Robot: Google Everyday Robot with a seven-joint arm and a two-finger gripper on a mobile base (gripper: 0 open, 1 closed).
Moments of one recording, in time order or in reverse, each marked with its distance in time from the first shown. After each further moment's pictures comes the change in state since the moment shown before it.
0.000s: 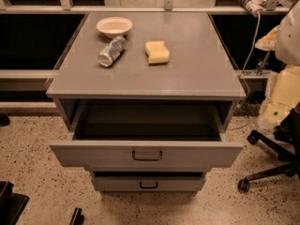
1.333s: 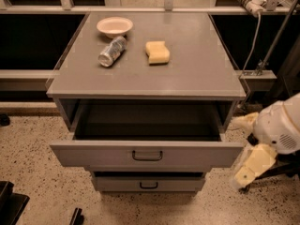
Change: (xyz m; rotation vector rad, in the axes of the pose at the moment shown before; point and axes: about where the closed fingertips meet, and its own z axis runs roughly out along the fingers) arm 0.031 0.081 0.144 -0.278 -0.322 0.232
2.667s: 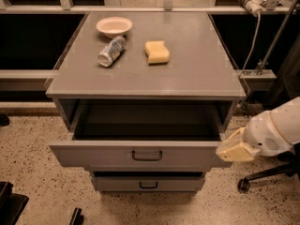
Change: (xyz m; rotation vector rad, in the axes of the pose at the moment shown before) arm 0.020 -0.020 0.044 -0.046 -0.046 0.094
